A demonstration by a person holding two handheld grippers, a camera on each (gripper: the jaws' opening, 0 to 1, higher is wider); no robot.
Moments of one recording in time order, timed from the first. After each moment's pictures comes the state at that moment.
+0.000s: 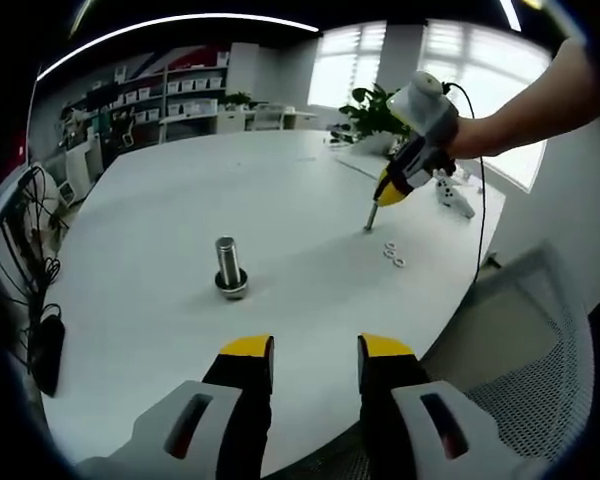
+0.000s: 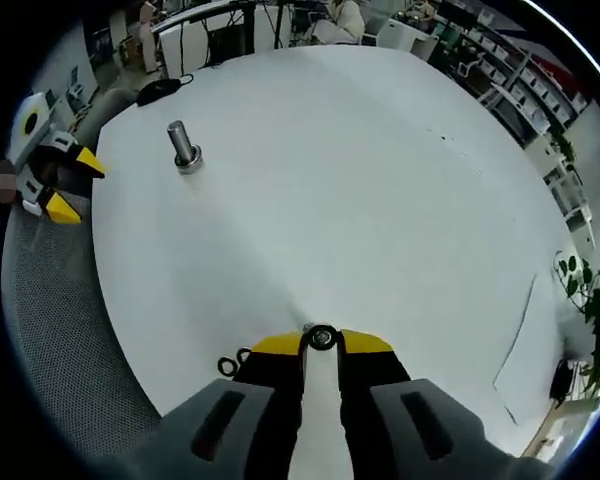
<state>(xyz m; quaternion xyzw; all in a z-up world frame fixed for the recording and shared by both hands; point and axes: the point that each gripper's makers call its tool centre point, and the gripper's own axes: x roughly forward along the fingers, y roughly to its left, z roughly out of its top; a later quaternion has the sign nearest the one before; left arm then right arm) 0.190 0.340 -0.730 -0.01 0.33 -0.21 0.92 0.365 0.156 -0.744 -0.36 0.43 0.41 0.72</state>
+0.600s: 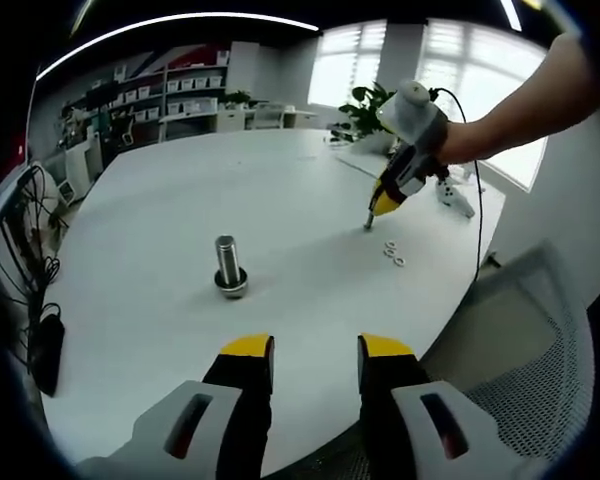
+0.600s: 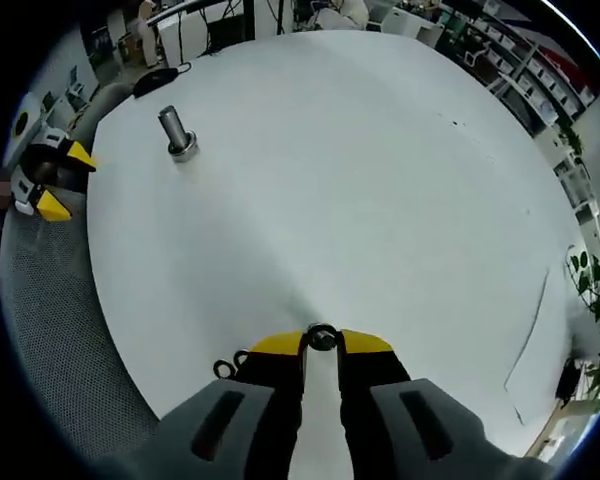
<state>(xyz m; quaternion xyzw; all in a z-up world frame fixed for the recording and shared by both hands) 0.190 0.340 -0.731 -0.01 0.33 -0.21 0.92 0.368 0.158 -0.768 -0.36 0.46 0.41 0.70</state>
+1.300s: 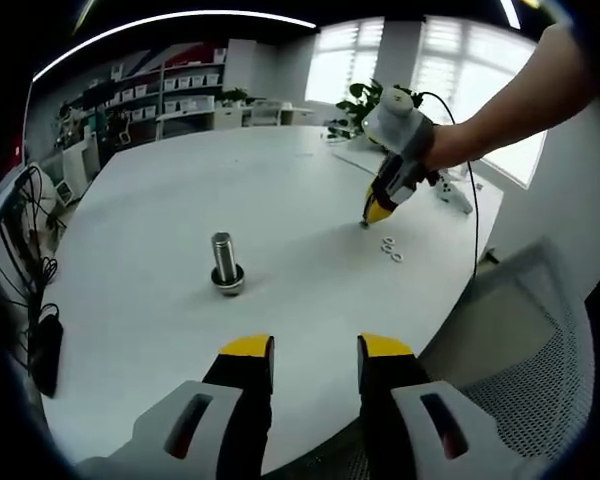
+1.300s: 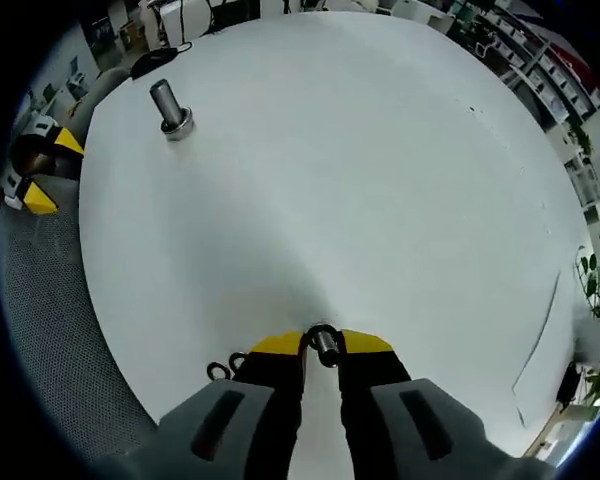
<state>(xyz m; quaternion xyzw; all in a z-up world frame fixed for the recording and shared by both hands) 0.188 0.337 -0.733 -0.01 0.34 -0.22 0.92 0.363 0.156 -0.788 -0.37 0.49 0.41 0.68</state>
